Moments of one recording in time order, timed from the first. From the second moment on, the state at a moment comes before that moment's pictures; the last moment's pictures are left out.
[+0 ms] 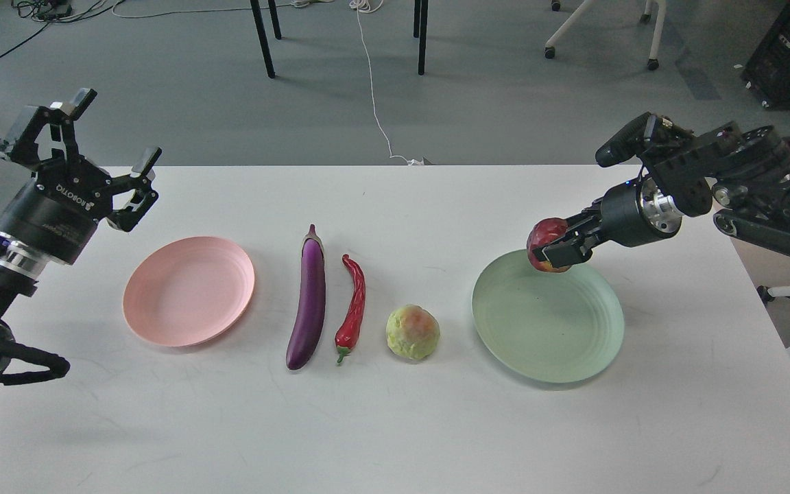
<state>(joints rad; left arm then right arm) -0.23 0.64 -1.15 -1.30 0.35 -0.46 -0.40 1.46 -0.56 -0.56 1.01 -1.42 0.30 0.49</state>
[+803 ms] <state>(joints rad) -0.23 0.65 -1.15 -1.31 0.35 -0.46 -0.40 1.54 -0.58 -0.53 1.15 -1.41 0.31 0.49</state>
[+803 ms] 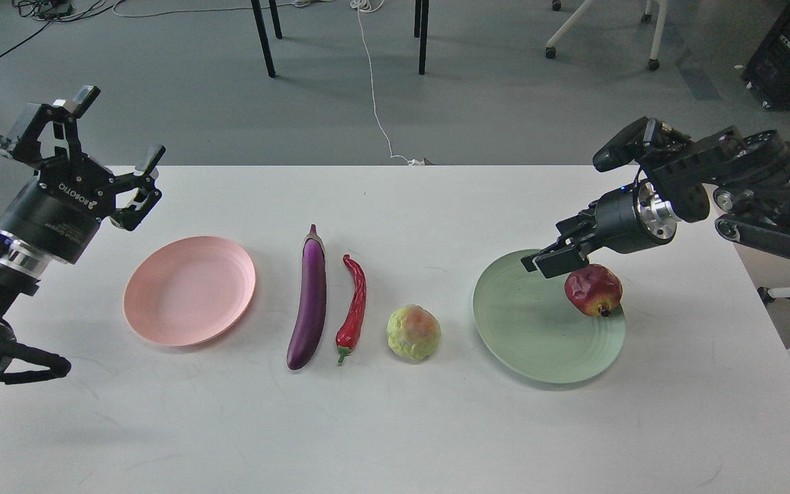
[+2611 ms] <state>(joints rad) -0.21 0.65 -1.15 -1.31 0.36 -0.46 -0.40 1.43 -0.05 -0.62 0.90 -1.33 0.28 0.49</state>
